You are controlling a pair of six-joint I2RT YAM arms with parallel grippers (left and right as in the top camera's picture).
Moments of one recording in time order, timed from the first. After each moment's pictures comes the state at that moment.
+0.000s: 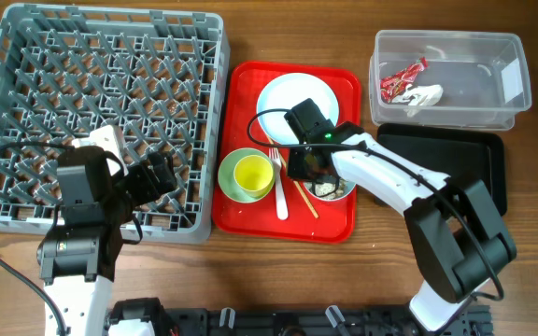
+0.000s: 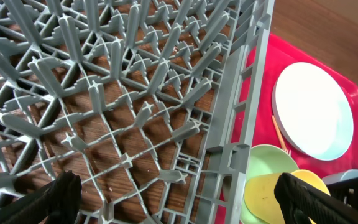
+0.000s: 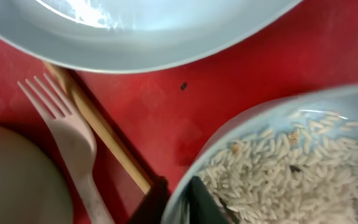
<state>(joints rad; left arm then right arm) 0.07 0.87 0.76 -0.68 0.13 -0.33 0.56 1.86 1.14 -0.64 -0.05 0.69</state>
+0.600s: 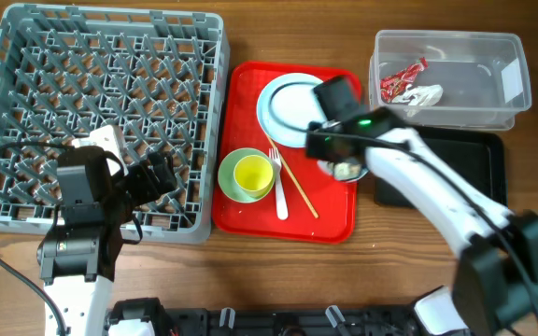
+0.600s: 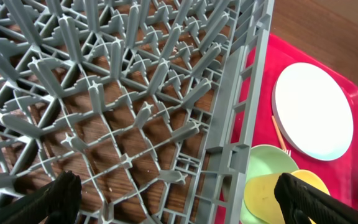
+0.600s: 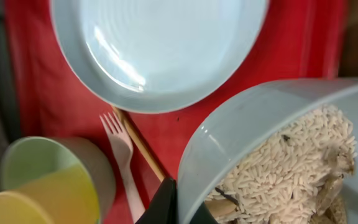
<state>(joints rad) 0.07 0.87 0.76 -0.68 0.13 -0.33 0.45 1.64 1.21 -0.74 -0.07 0.60</state>
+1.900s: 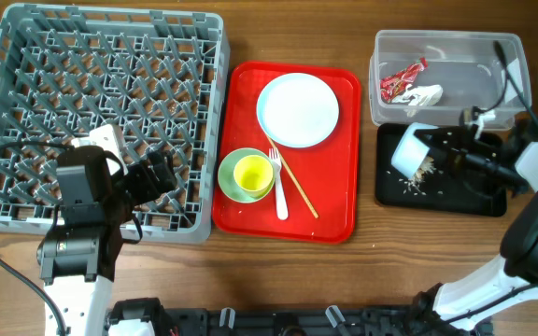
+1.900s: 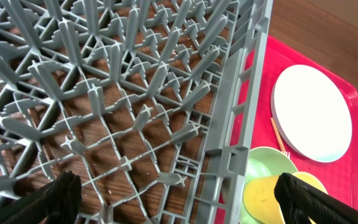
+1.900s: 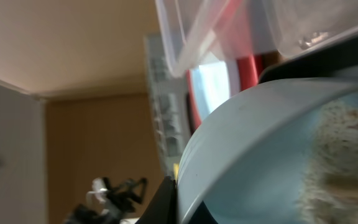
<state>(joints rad) 0.07 0.87 0.76 -0.67 0.13 -0.33 -0.56 1.88 1.01 -0.69 -1.39 0.08</state>
